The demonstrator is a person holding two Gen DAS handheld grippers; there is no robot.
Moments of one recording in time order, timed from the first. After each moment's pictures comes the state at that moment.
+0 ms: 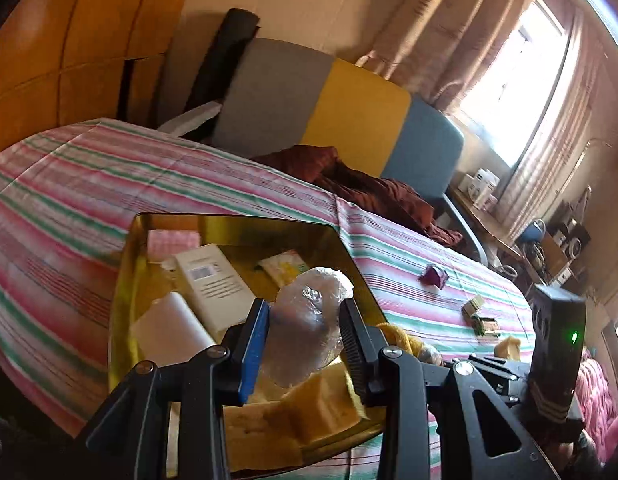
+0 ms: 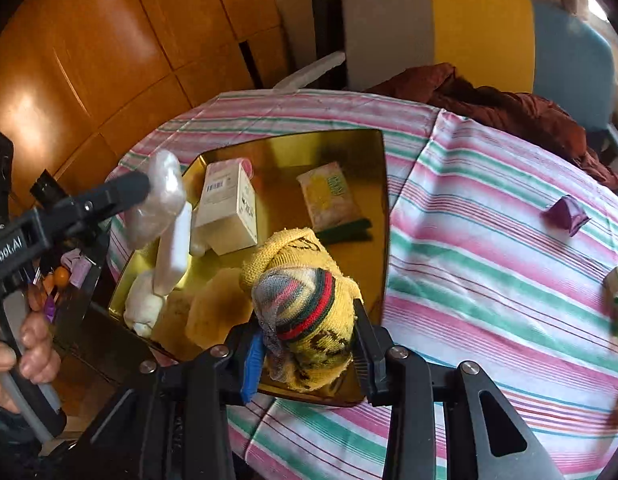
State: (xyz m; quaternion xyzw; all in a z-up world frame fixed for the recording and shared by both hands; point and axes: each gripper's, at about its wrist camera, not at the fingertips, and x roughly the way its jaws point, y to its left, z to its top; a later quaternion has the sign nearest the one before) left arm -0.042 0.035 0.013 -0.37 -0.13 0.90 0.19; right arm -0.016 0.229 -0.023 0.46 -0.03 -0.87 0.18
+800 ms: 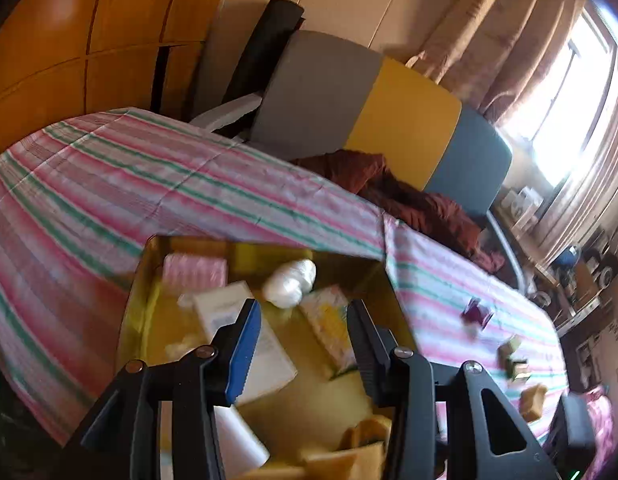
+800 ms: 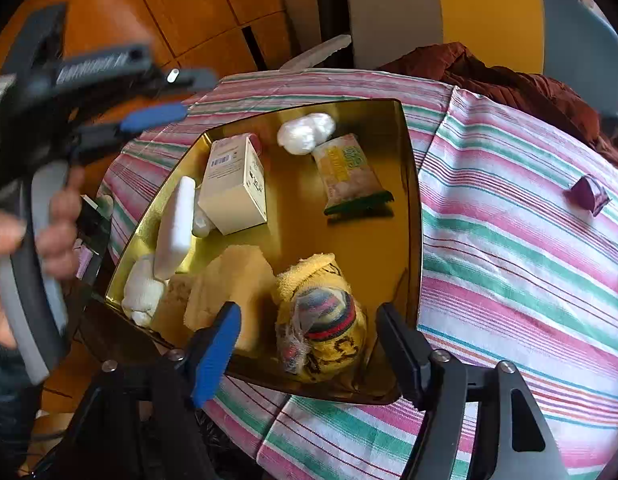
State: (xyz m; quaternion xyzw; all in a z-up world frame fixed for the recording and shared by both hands) left arm -0.102 0.041 0.005 -0.39 -0.13 0.90 0.11; right arm -0.013 0.221 -0.042 0.48 -0.04 -0.86 0.19
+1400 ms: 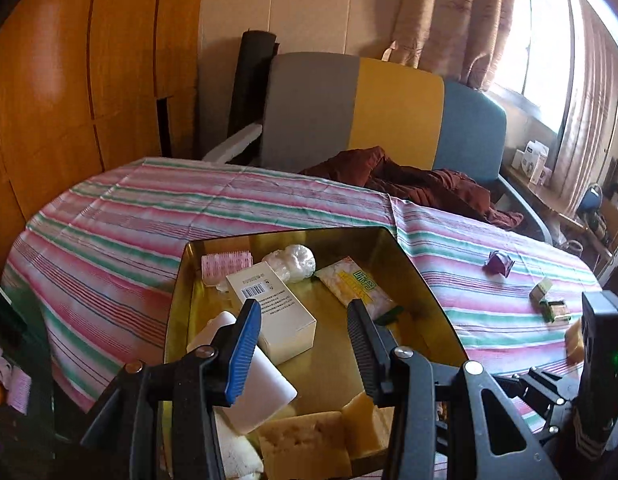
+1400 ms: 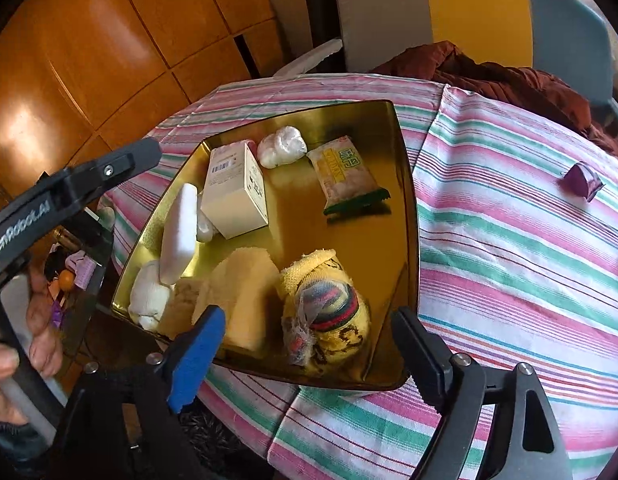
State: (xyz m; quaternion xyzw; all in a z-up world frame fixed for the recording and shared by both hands) left arm -0.035 0.059 0.018 -0.35 -0.01 0.93 0.09; right arm -0.007 0.222 -0.038 0.47 -0.06 -0.86 0.18
